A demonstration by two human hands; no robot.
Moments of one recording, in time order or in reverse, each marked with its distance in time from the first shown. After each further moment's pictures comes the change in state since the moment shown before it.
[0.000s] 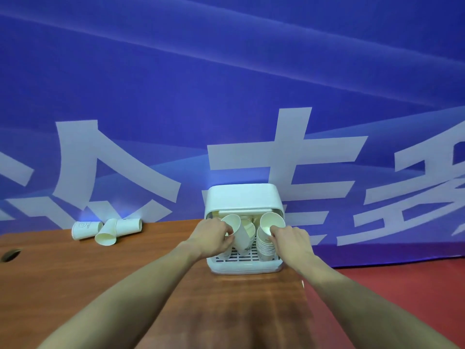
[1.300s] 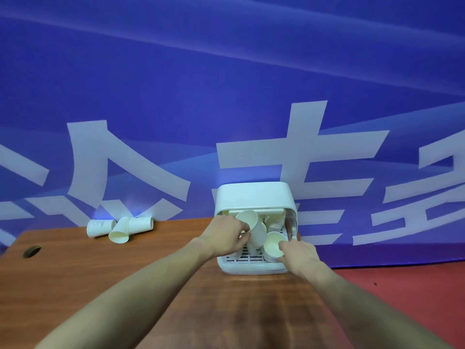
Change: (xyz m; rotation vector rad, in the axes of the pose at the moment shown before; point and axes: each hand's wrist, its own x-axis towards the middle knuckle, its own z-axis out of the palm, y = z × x) left_hand 0.006 0.007 -0.012 0.059 0.062 0.111; right_hand 0.013 -0.004 0.049 -0.011 -0.306 0.016
